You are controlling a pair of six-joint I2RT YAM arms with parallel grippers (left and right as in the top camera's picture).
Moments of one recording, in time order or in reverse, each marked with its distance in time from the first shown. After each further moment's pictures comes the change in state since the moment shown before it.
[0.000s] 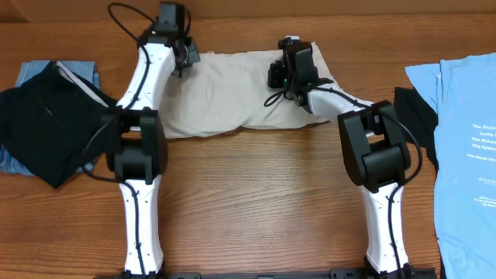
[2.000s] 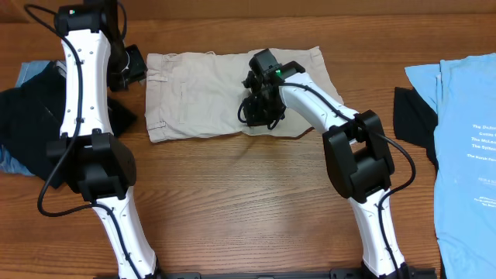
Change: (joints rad) left arm 0.203 -0.207 0.149 -0.750 0.079 0.026; right arm 0.169 -0.011 0.275 -1.012 -0.210 -0.050
